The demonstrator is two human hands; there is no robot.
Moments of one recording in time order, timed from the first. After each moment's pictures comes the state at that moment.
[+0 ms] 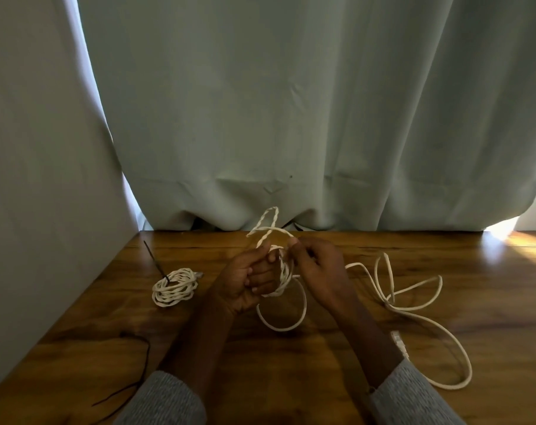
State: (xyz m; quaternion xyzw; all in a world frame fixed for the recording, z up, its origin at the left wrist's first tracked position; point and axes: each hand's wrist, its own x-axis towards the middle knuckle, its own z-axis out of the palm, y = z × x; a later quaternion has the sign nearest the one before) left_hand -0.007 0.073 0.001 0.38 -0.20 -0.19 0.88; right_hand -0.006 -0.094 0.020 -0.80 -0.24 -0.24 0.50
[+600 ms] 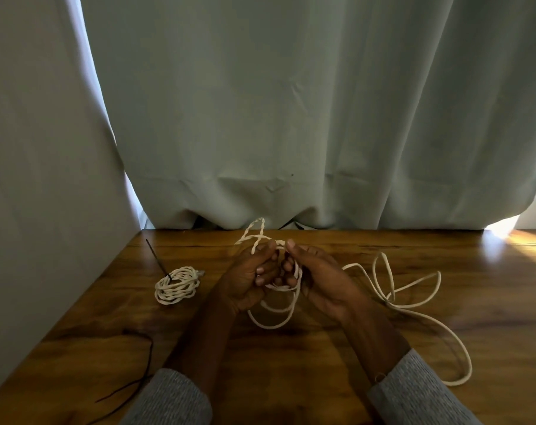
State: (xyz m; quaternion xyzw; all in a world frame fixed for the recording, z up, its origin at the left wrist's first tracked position) left_hand -0.006 0.067 -0.008 0.49 -0.17 -0.06 0.85; right_hand -0.017 -0.091 0.025 -0.58 -0.19 0.16 0.78
